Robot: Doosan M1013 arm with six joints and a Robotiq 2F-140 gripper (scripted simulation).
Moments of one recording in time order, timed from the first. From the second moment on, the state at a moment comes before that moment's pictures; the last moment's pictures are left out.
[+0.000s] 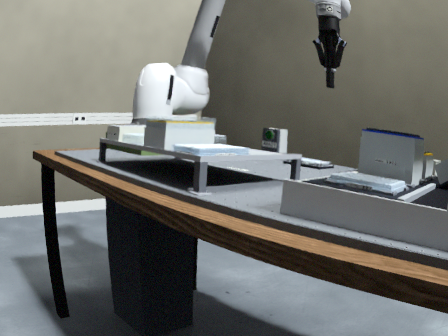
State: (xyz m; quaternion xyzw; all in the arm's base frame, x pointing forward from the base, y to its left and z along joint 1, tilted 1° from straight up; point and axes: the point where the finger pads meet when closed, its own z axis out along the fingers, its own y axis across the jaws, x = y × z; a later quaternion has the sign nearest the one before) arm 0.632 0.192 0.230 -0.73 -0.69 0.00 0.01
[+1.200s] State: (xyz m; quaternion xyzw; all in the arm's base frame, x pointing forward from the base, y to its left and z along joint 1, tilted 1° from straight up) arm 0.476 0.200 0.231 -0.73 -0.69 0.00 0.01
